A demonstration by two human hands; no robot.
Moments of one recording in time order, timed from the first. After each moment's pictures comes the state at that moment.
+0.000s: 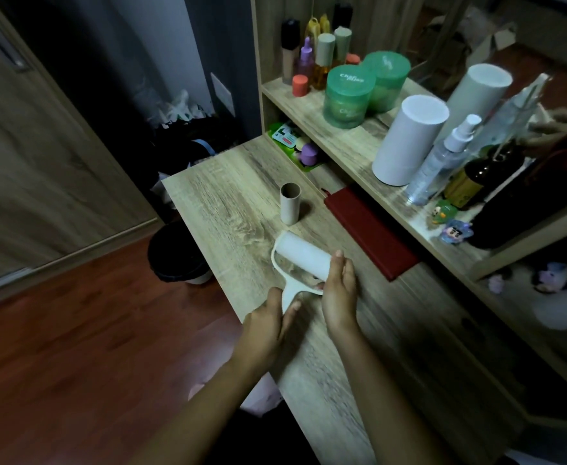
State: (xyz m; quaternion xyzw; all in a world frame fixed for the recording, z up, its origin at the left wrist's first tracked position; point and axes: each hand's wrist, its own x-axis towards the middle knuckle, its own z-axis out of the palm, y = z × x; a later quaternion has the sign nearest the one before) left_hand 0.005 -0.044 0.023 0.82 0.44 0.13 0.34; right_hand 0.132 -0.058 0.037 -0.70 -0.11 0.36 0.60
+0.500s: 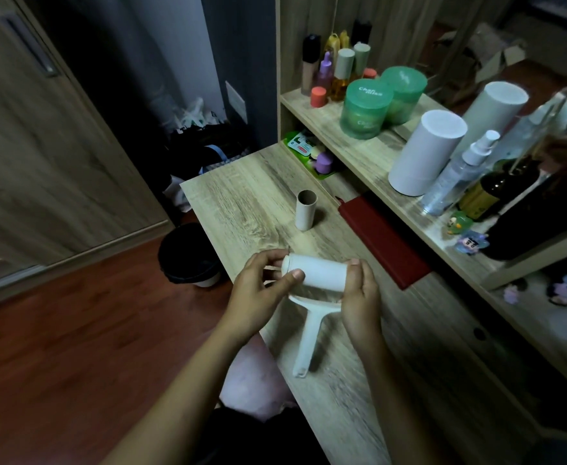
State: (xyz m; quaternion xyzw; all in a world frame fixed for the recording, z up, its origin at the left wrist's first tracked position) left_hand -0.008 0.001 0.076 0.64 0.43 0.29 0.57; right_hand 0.129 -0.072 0.060 -0.73 -0.23 0.30 0.57
